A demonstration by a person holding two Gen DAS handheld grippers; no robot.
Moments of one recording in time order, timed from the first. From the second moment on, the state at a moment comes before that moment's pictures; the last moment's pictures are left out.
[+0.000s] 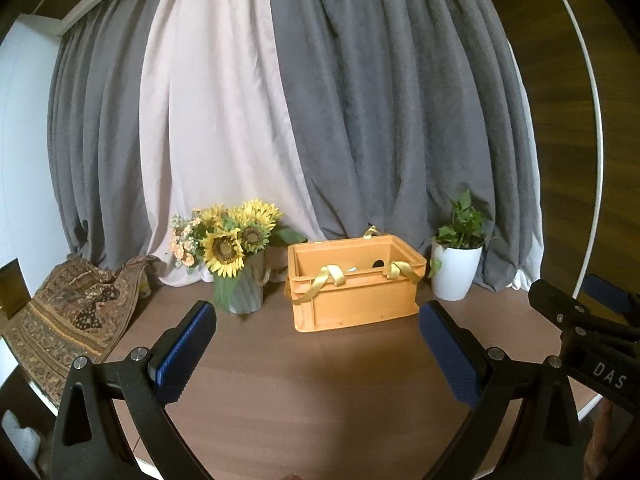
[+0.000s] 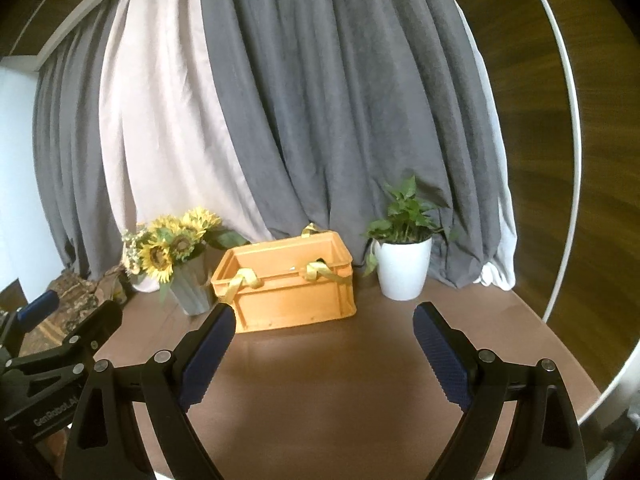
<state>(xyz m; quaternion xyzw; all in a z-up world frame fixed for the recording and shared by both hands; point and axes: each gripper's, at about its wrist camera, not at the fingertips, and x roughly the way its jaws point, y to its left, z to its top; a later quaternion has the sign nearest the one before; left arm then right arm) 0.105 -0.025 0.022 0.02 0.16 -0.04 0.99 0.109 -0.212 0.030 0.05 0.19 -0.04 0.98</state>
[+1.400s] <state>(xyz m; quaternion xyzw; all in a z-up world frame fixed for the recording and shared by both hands) 0.015 -0.022 0.039 0.00 0.13 -0.04 0.99 0.024 -0.212 0.045 0.05 0.15 -0.03 0.99</state>
